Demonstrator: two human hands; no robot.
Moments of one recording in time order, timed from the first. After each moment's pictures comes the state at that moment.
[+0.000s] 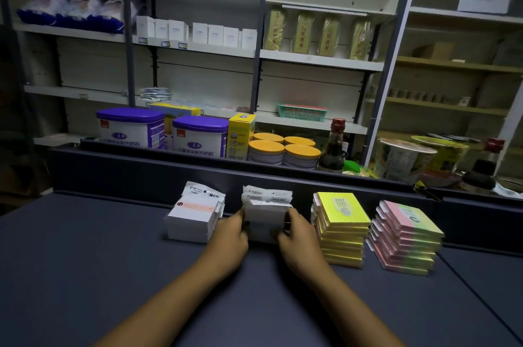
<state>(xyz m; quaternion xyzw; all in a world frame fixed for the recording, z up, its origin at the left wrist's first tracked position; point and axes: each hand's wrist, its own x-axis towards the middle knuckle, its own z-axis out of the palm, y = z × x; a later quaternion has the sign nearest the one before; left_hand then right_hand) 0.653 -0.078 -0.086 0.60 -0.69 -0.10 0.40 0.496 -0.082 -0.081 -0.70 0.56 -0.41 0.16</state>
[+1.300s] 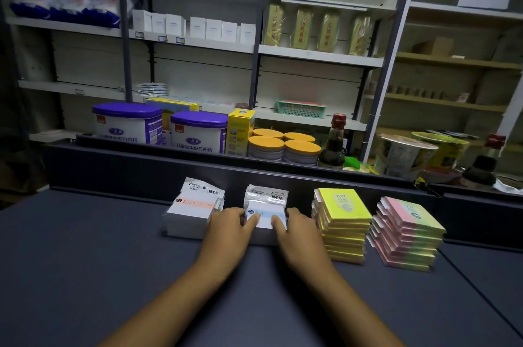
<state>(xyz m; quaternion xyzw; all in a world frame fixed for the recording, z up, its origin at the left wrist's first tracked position) 0.650 -0.063 -0.074 0.61 -0.64 -0.14 0.45 0.501 -0.072 -0.069 -0.70 0.64 -0.32 0.06</state>
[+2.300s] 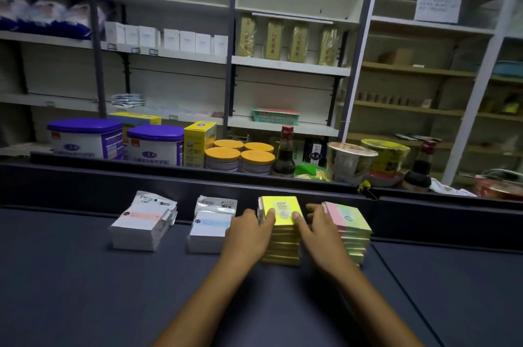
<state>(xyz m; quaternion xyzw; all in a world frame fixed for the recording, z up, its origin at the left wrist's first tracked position) 0.513 -0.059 -0.037 0.65 -0.63 -0.20 0.38 0.358 -0.048 -0.031 -0.65 0.64 -0.39 0.13</state>
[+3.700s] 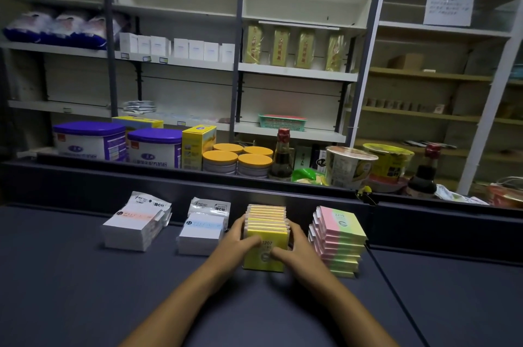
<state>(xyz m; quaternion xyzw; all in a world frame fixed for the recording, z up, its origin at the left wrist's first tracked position) 0.524 -0.063 -0.067 0.46 -0.61 -0.46 0.46 0.354 -0.063 -0.074 -0.65 0.47 -0.42 0.41</state>
